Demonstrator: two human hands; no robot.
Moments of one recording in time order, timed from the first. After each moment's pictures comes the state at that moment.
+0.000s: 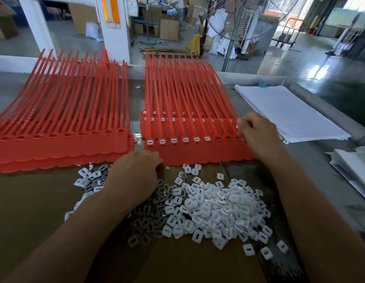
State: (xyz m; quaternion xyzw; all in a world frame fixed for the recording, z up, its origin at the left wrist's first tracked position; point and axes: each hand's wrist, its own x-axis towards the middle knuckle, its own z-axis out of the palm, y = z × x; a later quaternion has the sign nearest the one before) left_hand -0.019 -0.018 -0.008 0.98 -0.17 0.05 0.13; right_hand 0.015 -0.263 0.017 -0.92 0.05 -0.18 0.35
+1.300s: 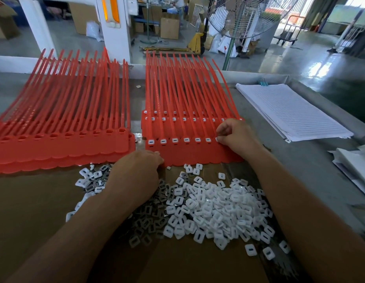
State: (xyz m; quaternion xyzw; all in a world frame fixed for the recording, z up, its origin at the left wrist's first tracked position) left_hand -0.019 -0.018 -0.009 0.98 -0.17 0.04 0.10; right_hand 0.049 -0.253 -0.012 -0.94 0.03 -0.08 0.33
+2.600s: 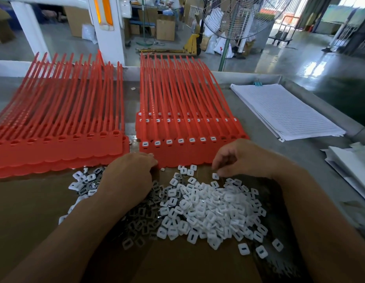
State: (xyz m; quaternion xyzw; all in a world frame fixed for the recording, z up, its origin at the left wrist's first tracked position) left_hand -0.023 -0.018 -0.007 0.98 -0.16 0.04 0.11; right_hand -0.010 -0.265 0.017 -0.92 -0.17 0.15 0.31
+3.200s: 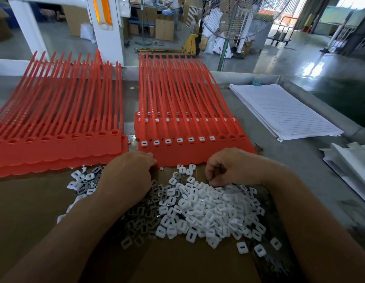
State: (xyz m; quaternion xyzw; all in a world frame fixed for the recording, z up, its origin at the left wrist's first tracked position) left_hand -0.022 -0.018 -0.006 0.98 -0.16 0.03 0.11; right_hand -0.018 -0.246 0.016 -0.93 -0.18 0.21 0.23
